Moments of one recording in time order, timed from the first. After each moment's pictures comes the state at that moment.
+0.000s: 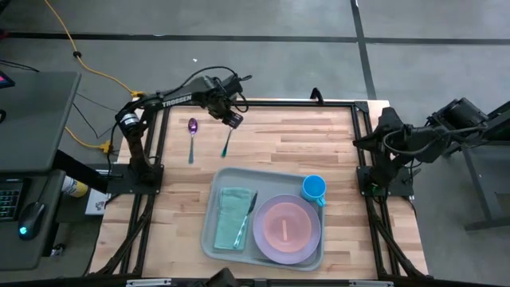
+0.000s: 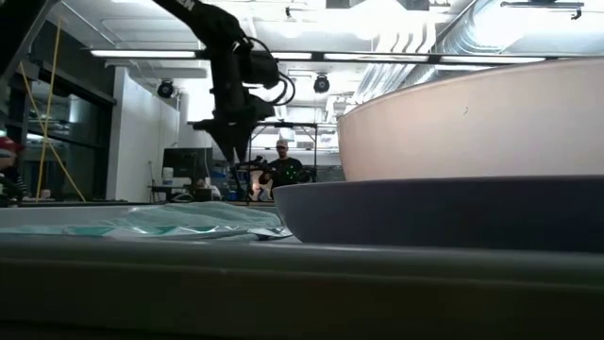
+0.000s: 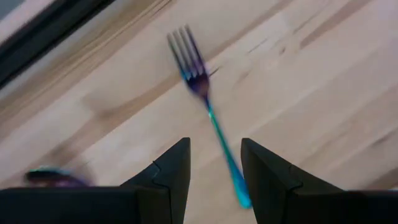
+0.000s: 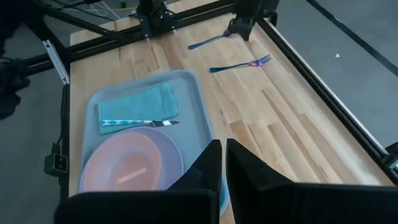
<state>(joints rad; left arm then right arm) 0.62 1.82 1.52 -1.03 -0.02 -0.33 0.62 1.07 1.78 -1.57 0.63 0.79</state>
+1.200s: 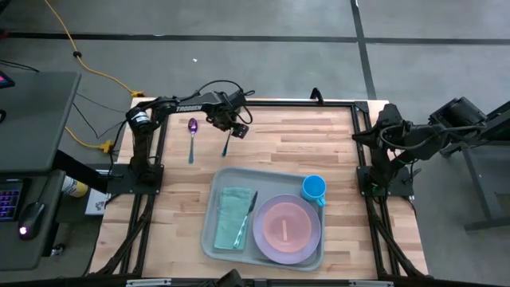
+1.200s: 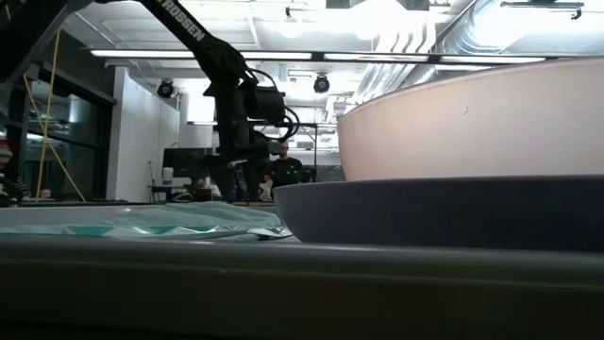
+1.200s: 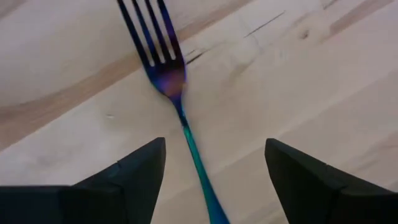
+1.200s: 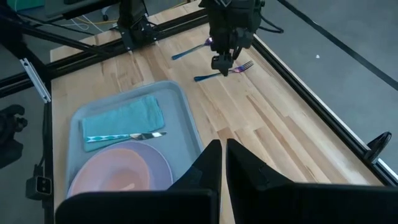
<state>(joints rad) 0.59 1.92 1.36 -0.79 0.03 -0.46 0.57 1.07 1.78 -1.57 0.67 0.80</state>
